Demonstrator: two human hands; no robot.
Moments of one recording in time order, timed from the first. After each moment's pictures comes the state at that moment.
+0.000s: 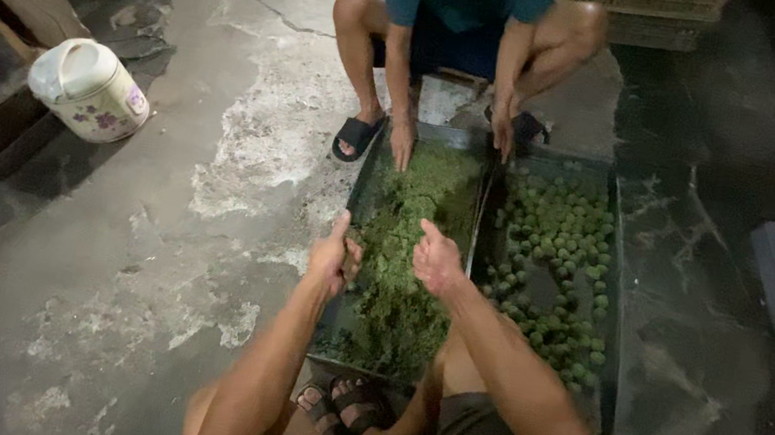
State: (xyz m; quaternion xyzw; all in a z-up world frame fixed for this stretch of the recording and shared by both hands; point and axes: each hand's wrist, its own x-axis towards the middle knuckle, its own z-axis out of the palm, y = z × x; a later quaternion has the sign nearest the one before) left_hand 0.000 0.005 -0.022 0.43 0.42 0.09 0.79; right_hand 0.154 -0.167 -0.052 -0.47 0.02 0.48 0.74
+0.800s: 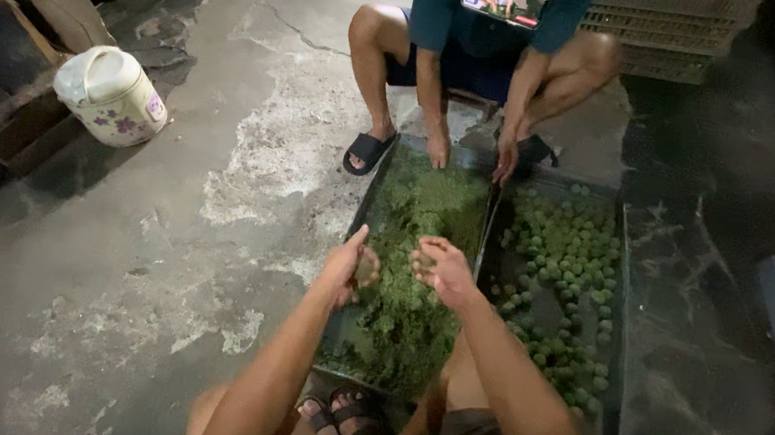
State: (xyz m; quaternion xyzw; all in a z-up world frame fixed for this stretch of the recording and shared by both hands) left_hand 0.005 0.012 -0.040 0.47 0.38 0.08 0.79; right_hand 0.144 -0.178 -0.013 -0.53 -0.01 0.46 0.71
